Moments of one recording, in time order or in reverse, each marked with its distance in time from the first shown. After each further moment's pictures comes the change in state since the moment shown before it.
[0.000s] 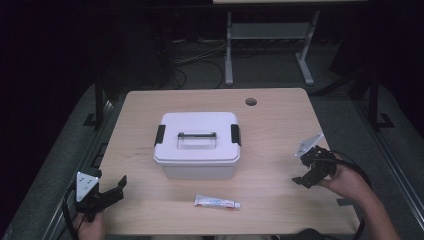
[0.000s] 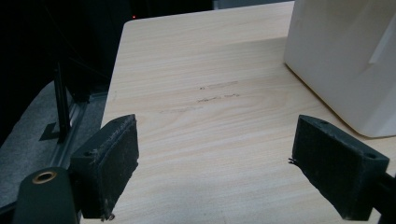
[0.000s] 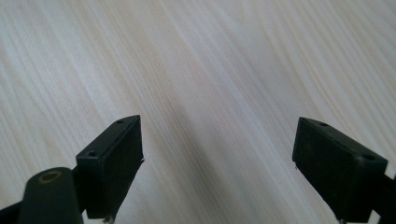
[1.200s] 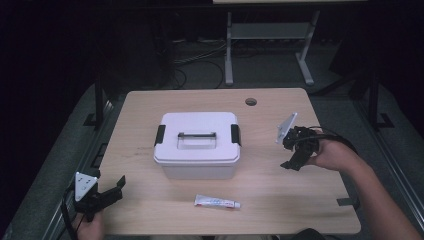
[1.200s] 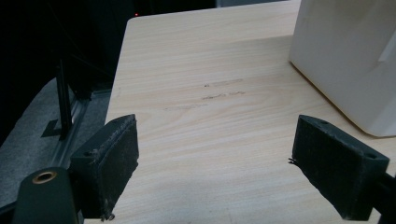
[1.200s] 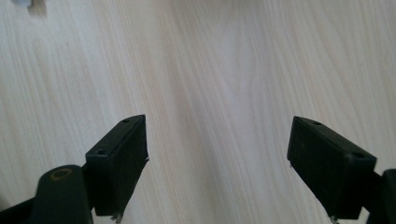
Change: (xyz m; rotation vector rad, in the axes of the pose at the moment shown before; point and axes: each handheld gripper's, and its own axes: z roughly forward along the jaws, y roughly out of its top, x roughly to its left) left arm 0.004 -0.002 0.000 0.007 0.009 -0.009; right arm -0.007 0.080 -0.028 0.074 0.038 -0.252
